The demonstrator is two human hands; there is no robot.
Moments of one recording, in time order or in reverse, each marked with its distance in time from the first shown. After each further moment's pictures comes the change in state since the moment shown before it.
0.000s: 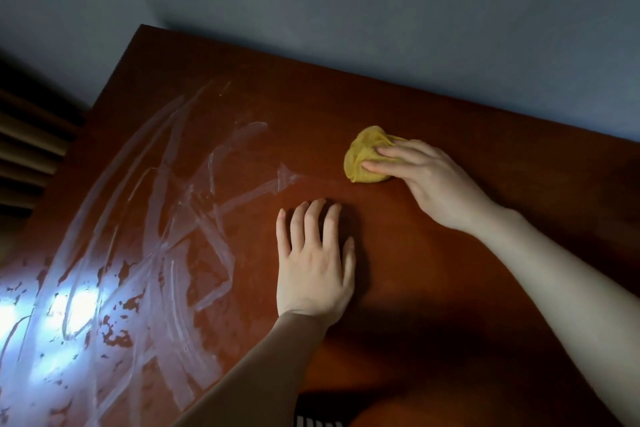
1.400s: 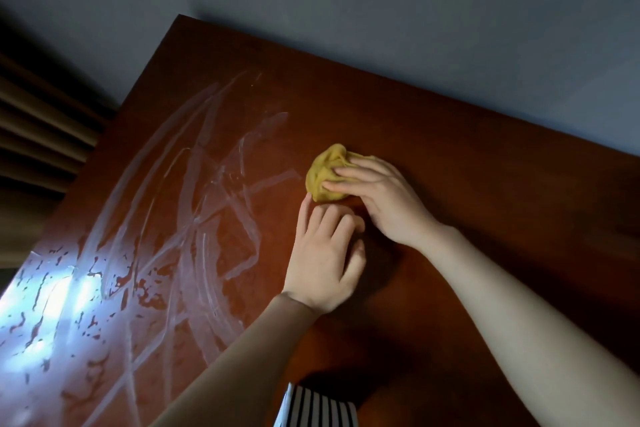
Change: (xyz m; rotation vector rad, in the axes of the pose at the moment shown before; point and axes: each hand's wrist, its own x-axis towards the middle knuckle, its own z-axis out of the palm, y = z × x) left_hand -0.011 -0.022 -0.030 -0.447 0.050 0.220; right_hand 0.015 -0.074 0.039 0.012 -0.011 -0.064
